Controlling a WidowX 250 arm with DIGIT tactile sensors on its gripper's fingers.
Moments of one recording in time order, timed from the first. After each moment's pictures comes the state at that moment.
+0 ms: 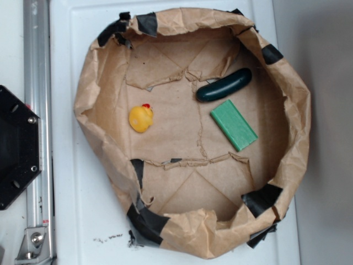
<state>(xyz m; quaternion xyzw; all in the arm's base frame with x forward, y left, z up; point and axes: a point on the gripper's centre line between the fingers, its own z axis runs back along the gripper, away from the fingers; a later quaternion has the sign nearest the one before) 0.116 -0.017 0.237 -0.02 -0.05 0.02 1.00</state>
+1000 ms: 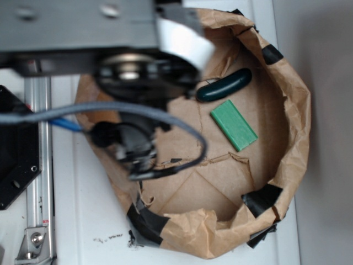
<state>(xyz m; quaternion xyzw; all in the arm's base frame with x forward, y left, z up) 0.227 0.011 0.147 0.02 0.03 0.02 1.00</state>
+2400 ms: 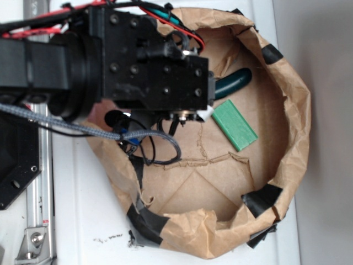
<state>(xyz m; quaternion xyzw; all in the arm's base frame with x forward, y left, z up) 0.214 0.029 0.062 0.07 0.13 -0.20 0.97</state>
